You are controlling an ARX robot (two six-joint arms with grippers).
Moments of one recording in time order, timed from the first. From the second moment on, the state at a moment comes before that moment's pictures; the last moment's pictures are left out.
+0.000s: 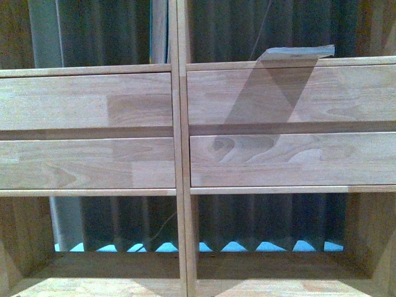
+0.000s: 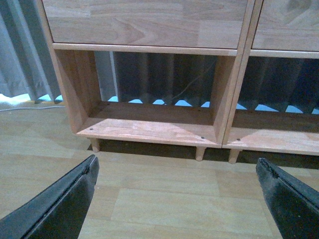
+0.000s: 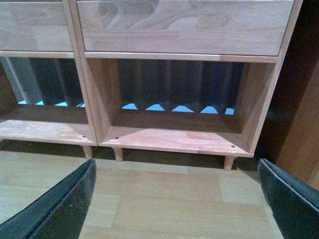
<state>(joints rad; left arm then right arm) -0.01 0.00 0.01 -0.01 0.00 0.00 0.00 0.00 0.01 0.00 0.00 0.00</state>
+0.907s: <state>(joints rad) -0.01 0.00 0.01 -0.01 0.00 0.00 0.00 0.00 0.01 0.00 0.00 0.00</state>
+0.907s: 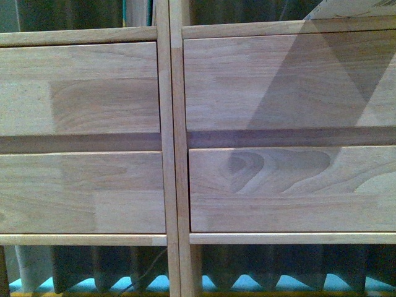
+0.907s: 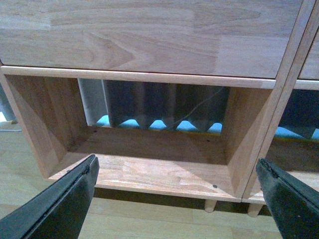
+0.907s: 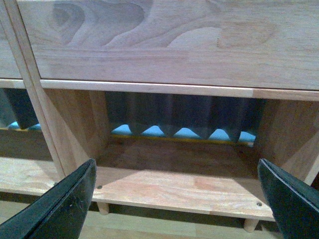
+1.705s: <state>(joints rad) -0.01 0.00 0.01 -0.01 0.00 0.00 0.00 0.00 0.01 0.00 0.00 0.00</state>
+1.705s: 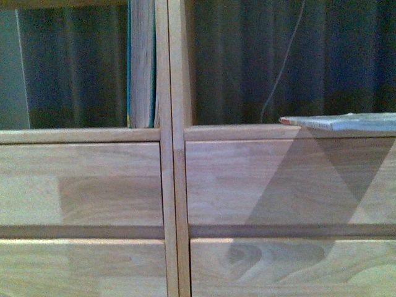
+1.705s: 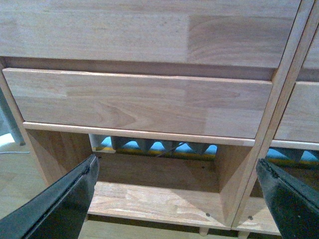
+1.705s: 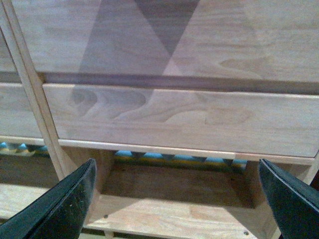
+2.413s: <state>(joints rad) -0.01 0.00 0.01 -0.01 0.00 0.00 0.04 0.02 0.01 0.07 0.16 0.02</state>
